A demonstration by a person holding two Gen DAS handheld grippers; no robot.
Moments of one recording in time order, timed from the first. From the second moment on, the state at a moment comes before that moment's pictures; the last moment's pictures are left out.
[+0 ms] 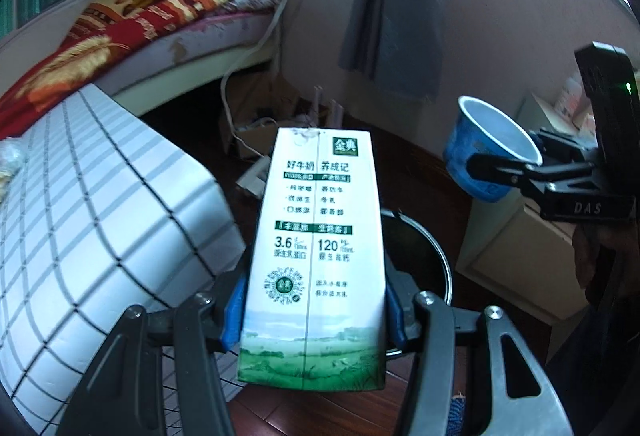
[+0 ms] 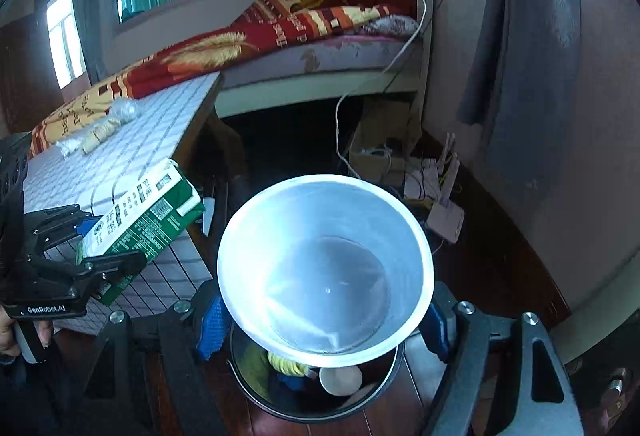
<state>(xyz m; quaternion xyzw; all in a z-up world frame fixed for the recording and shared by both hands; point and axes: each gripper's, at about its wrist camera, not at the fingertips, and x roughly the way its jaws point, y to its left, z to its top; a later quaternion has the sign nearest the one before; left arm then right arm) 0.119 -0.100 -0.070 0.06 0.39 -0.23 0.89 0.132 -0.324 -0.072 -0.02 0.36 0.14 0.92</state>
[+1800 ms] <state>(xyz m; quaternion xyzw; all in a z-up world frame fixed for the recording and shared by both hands) 0.124 -0.070 -0.097 0.04 0.41 -0.13 0.90 0.157 -0.290 -0.133 -0.09 0.42 0.15 0.89</state>
